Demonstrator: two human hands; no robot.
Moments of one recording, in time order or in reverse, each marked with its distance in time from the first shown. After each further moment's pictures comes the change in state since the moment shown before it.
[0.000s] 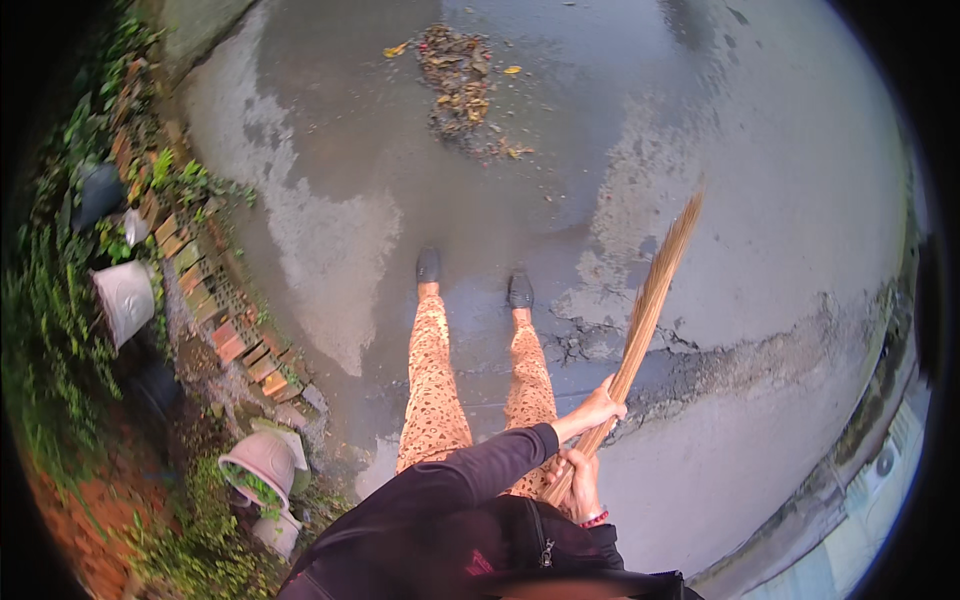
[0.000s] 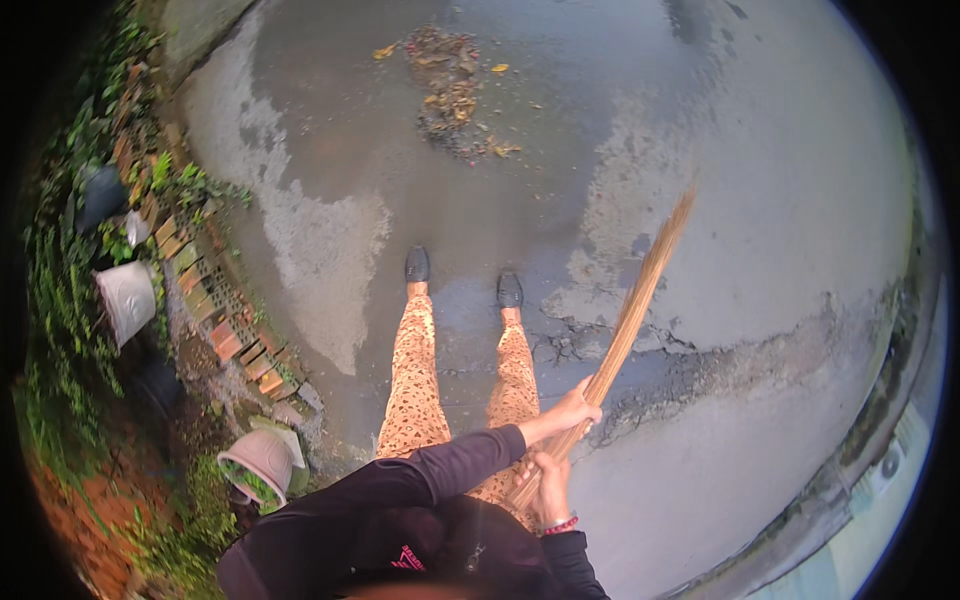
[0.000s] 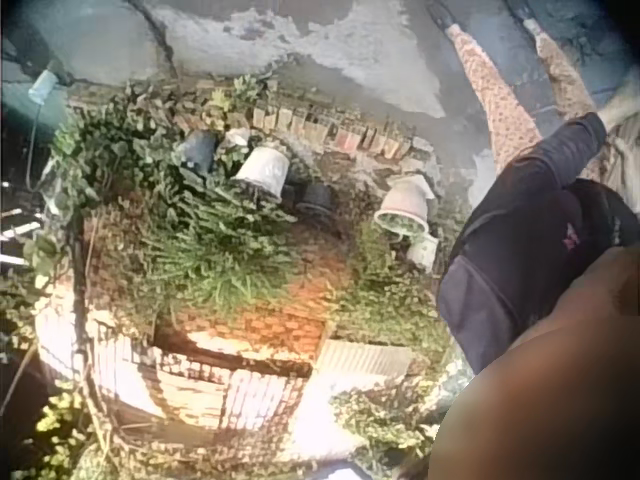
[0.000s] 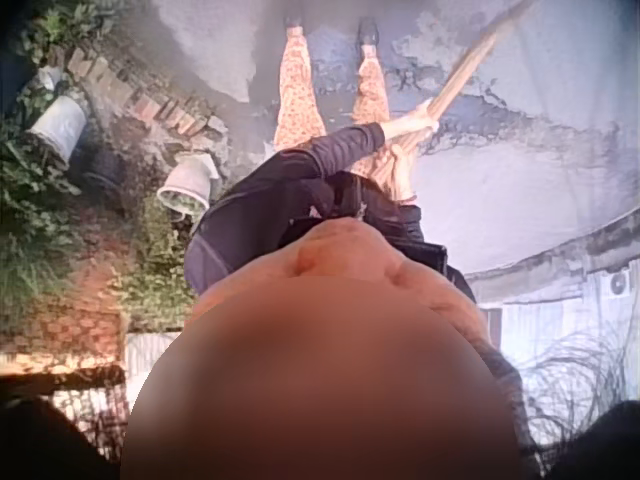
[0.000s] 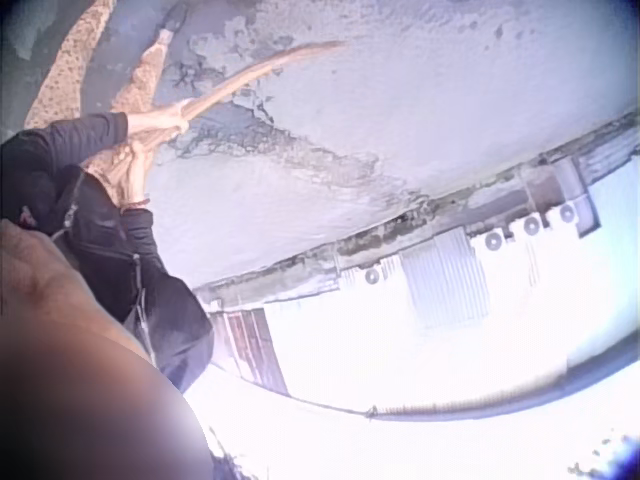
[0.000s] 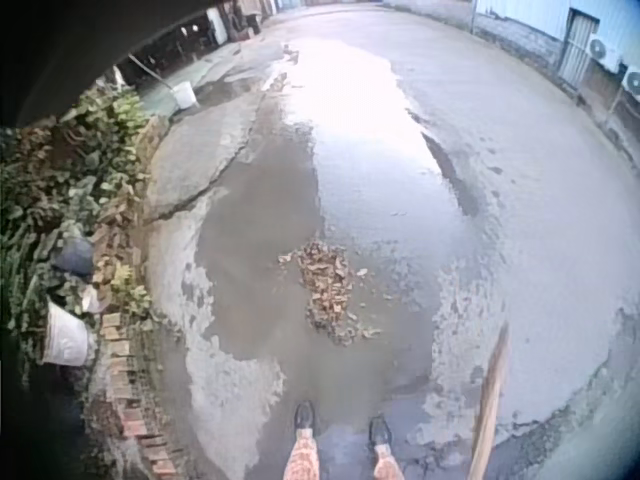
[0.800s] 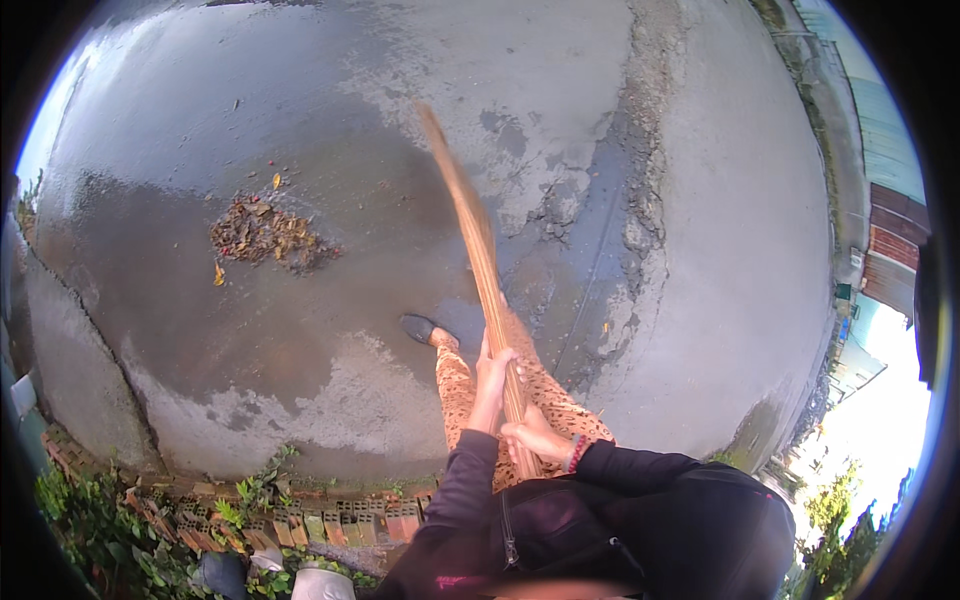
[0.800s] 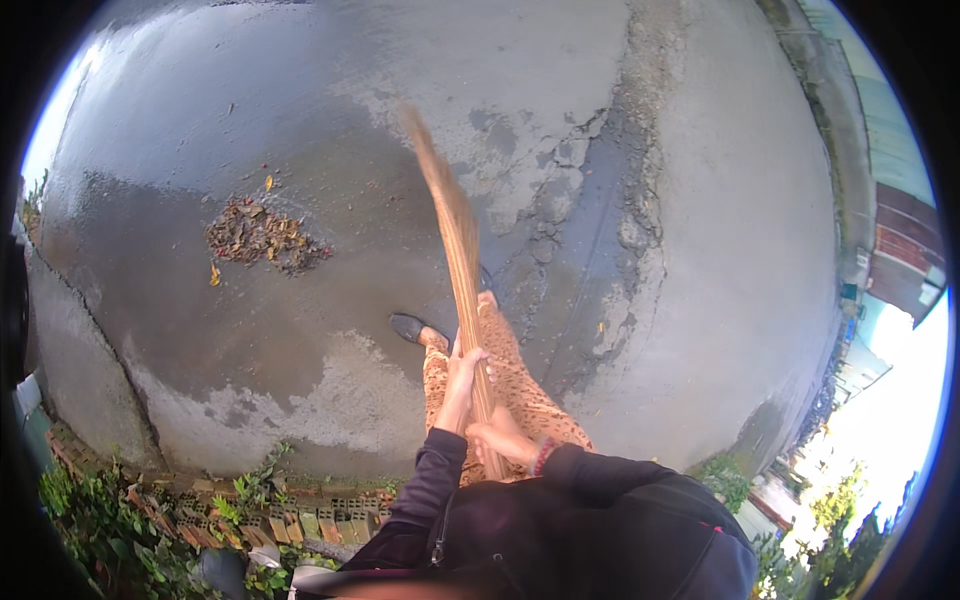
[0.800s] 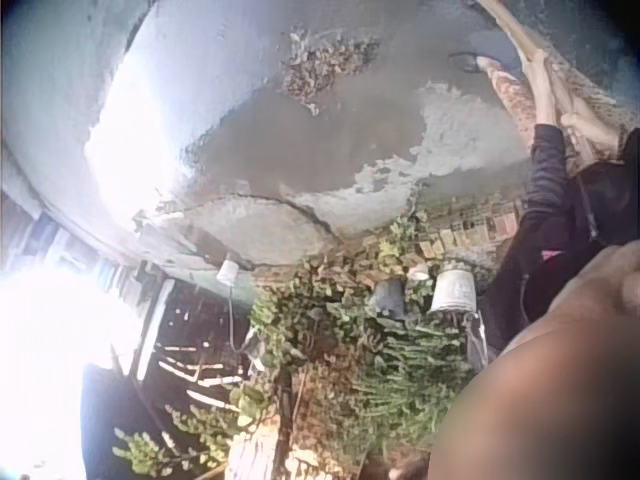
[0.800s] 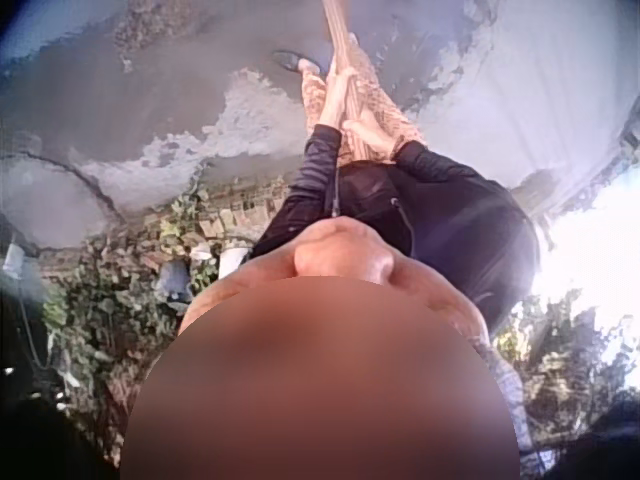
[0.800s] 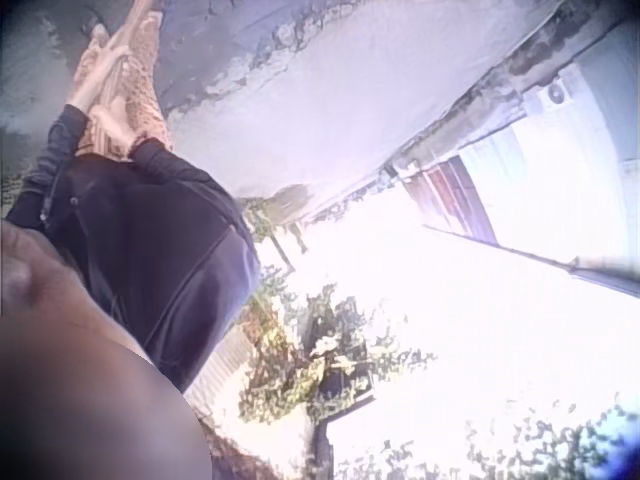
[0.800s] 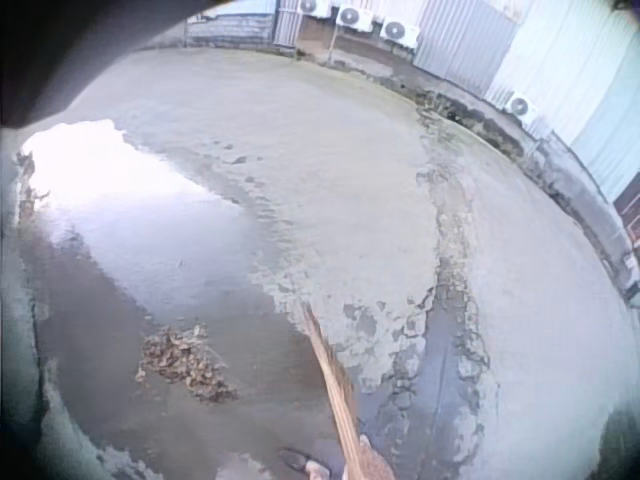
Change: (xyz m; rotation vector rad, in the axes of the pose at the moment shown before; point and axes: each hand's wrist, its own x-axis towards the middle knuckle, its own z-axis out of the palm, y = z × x) left_hand -0.134 0.098 -0.203 0.191 0.029 -0.234; right_hand -0.003 0.137 0.216 0.178 -0.026 -0.011
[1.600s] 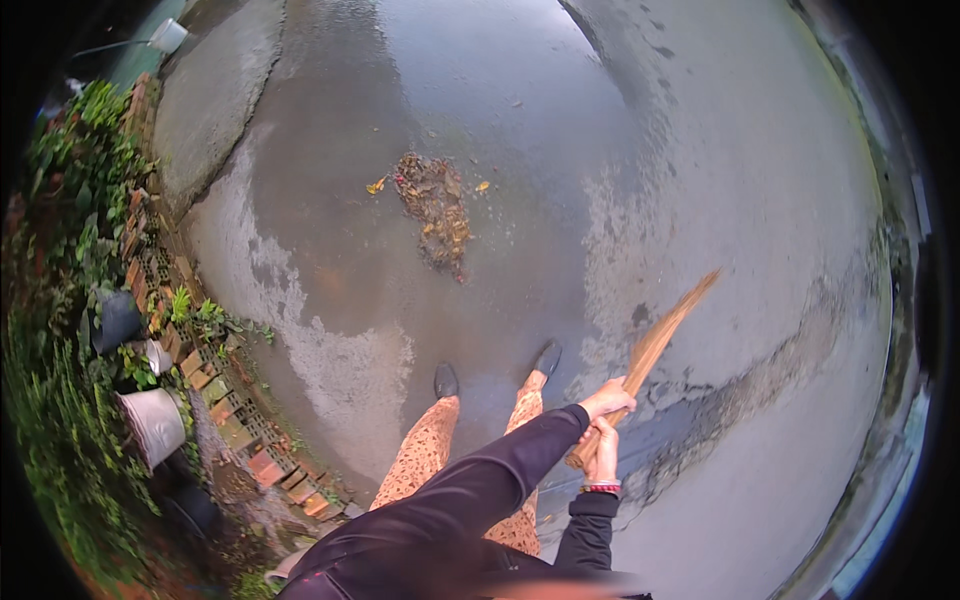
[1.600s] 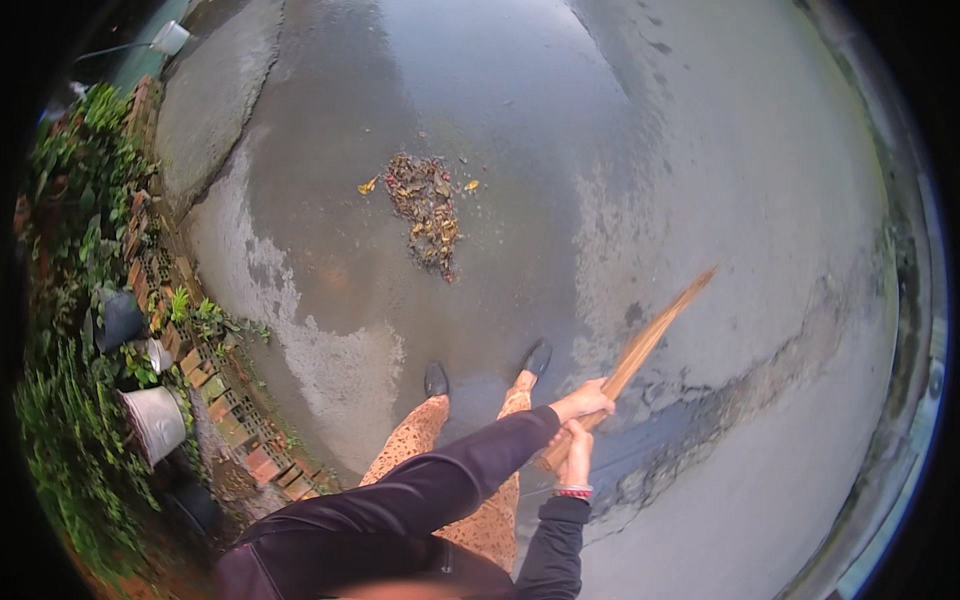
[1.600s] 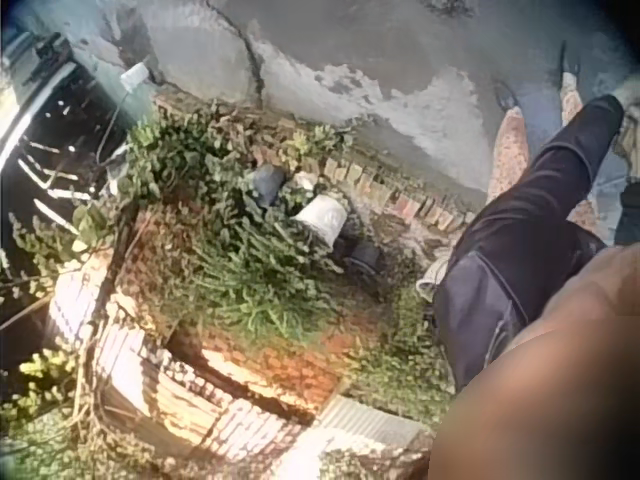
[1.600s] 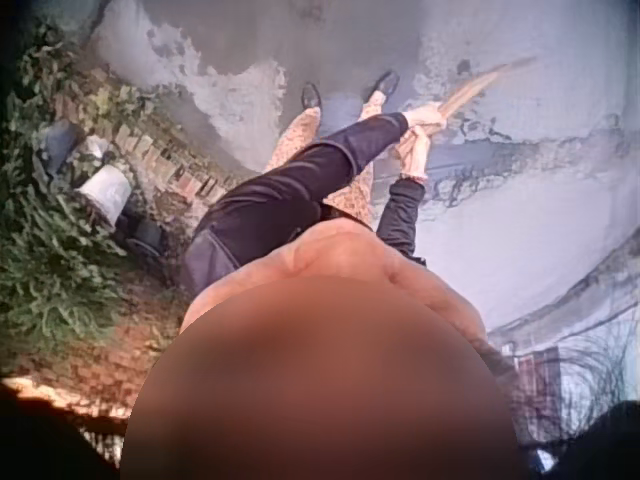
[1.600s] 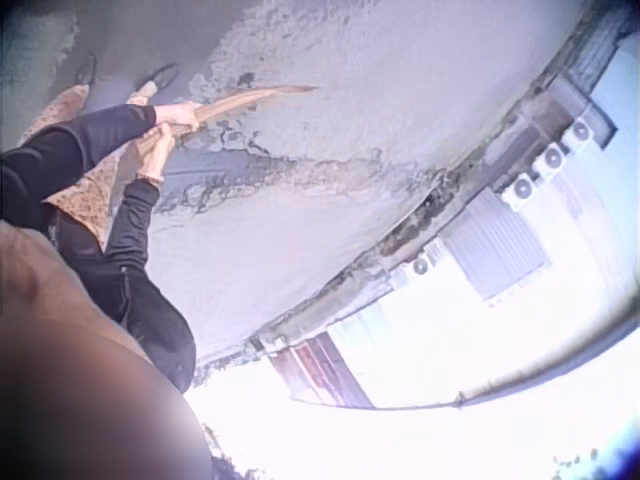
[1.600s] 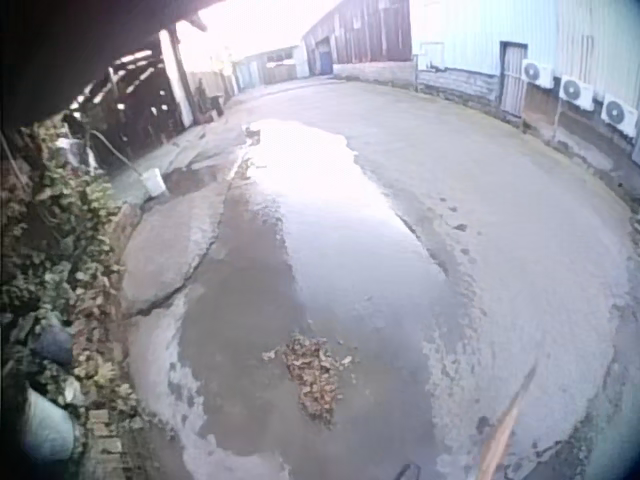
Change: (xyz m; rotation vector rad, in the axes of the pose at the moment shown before) left_hand 0.198 0.146 0.155 0.565 0.001 0.440; right_hand 0.110 -0.243 -0.047 0.080 0.071 -0.341
